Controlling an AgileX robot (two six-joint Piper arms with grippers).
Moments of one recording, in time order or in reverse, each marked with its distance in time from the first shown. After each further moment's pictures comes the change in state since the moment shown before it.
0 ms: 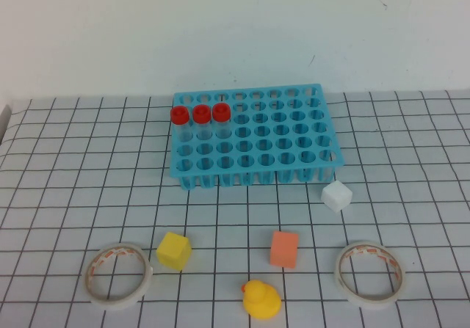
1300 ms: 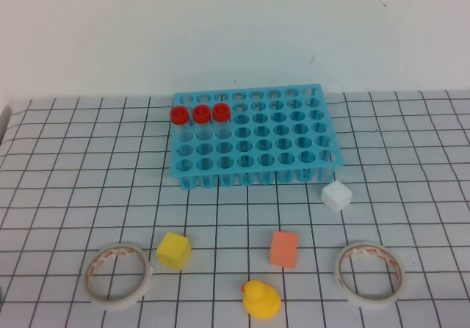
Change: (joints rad) right arm 0.000 0.000 -0.002 0.004 0.008 -0.002; left arm 0.073 -0.154 0.174 0.261 -0.366 -0.447
